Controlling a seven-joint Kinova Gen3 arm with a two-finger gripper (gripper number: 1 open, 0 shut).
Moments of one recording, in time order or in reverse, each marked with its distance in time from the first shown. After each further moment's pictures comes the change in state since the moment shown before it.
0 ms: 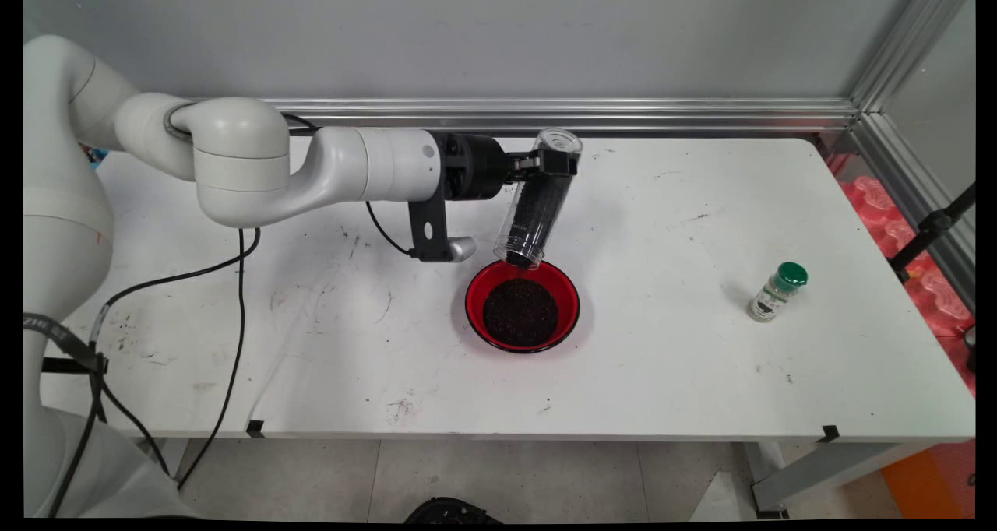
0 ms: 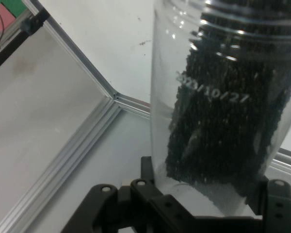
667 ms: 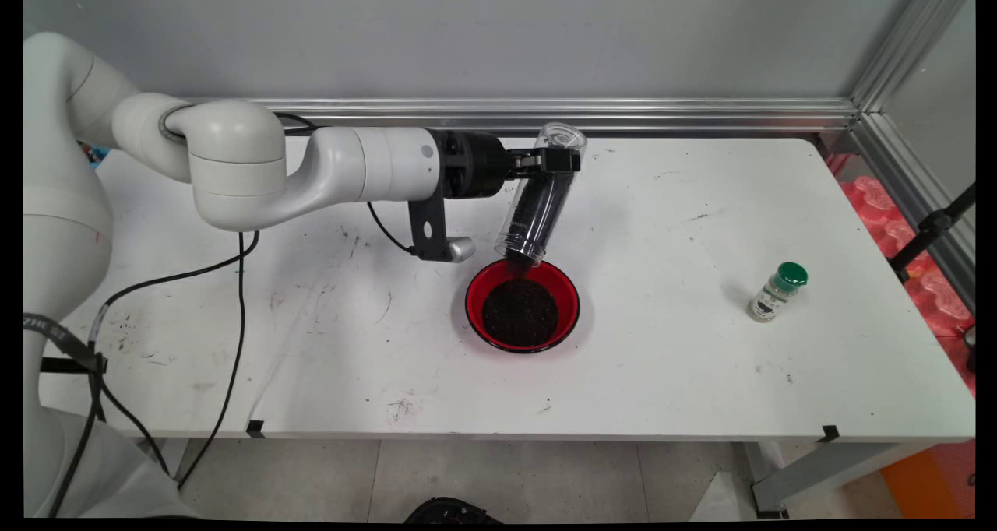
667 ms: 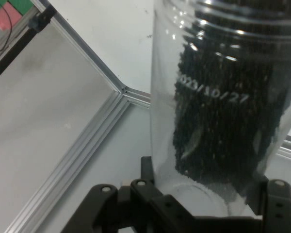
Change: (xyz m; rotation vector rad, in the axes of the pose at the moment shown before) arm 0.000 -0.003 -0.003 0.022 -0.022 0.037
